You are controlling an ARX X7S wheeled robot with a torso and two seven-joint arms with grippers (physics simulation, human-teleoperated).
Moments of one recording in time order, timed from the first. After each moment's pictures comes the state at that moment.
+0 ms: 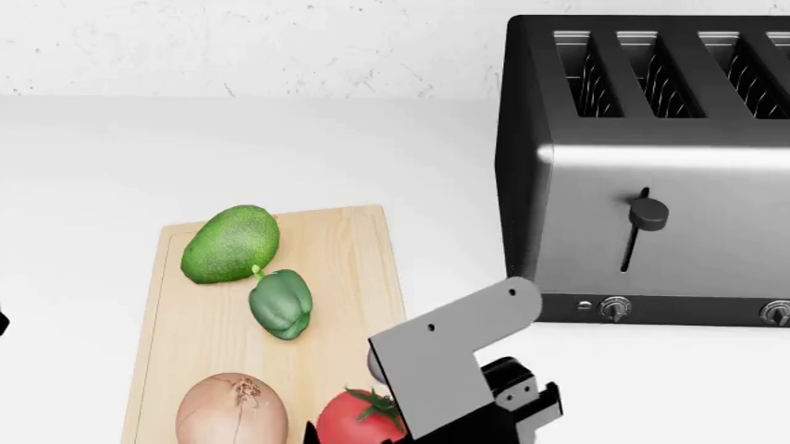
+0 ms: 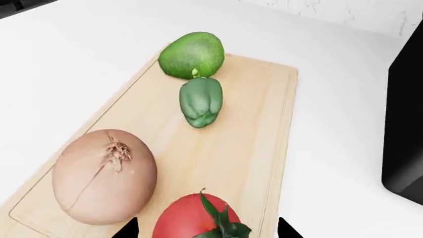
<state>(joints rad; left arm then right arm) -0.76 -0.91 0.09 0.88 -1.74 -0.65 -1.06 0.85 0.67 -0.69 -0.55 1.63 0.94 0.85</state>
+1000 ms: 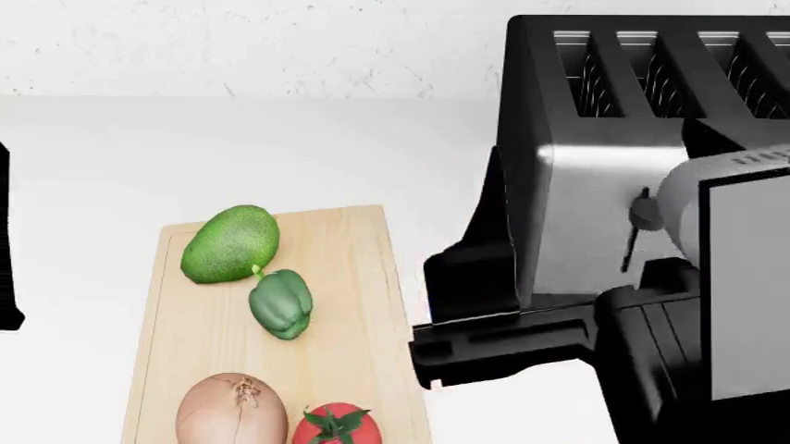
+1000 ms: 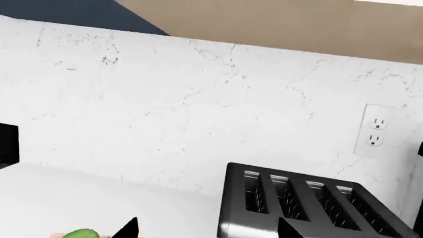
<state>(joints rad) -0.71 -0.89 0.10 0.86 -1.60 -0.67 -0.98 1.11 0.96 -0.35 -0.88 1.86 0.79 1.23</state>
